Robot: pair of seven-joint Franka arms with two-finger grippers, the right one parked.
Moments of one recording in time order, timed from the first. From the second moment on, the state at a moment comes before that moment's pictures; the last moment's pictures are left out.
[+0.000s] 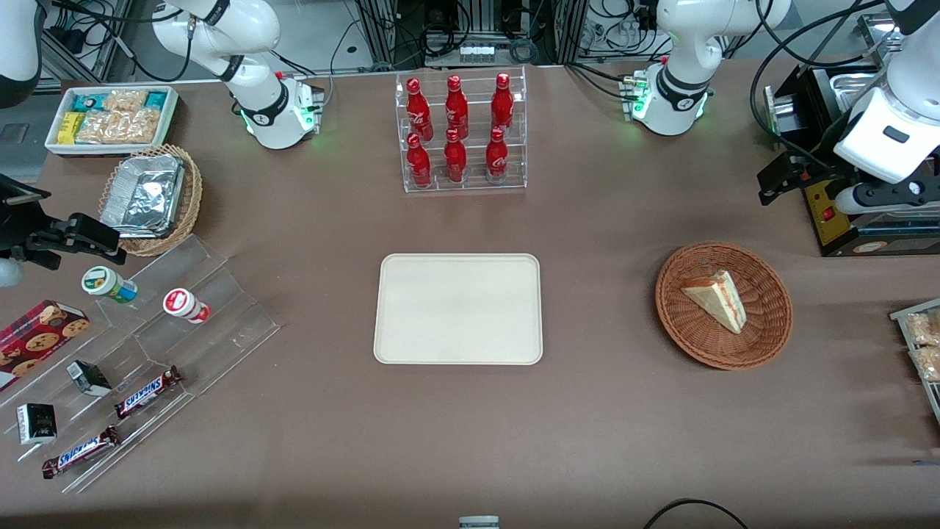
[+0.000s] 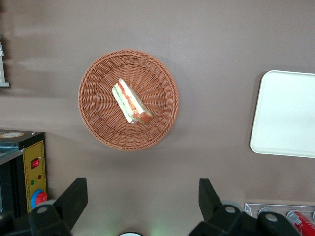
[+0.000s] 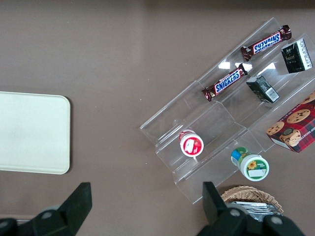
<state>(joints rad) -0.01 -0.06 -0.11 -1.62 0.01 1.52 -0.20</state>
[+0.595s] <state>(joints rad) -0.01 -0.06 -0.11 -1.62 0.01 1.51 -0.24</state>
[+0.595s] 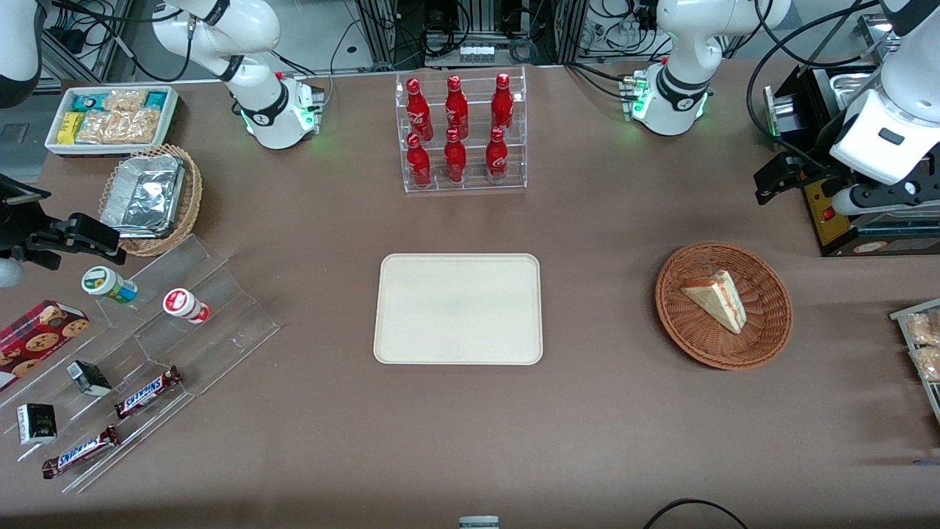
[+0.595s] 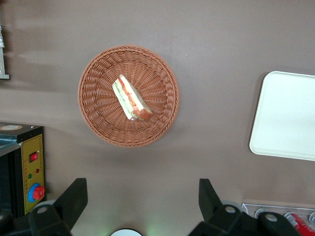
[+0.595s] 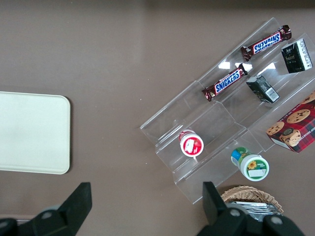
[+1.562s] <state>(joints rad) -0.01 0.11 -0.02 -1.71 0.02 1.59 -0.38</state>
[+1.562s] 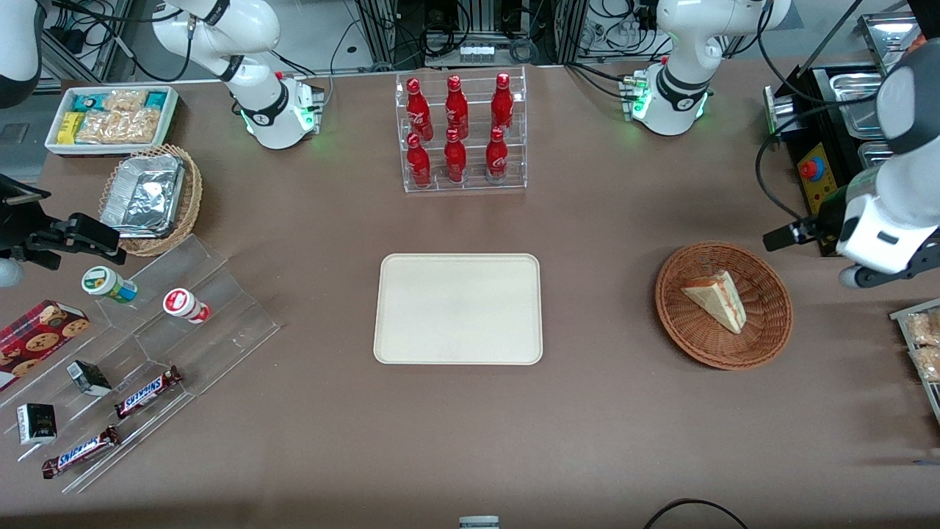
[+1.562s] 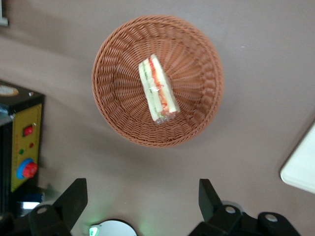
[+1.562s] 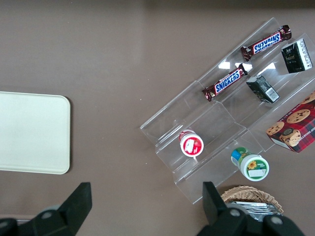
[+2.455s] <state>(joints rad) -0.01 0.18 0.04 -2.08 -0.04 2.14 -0.72</state>
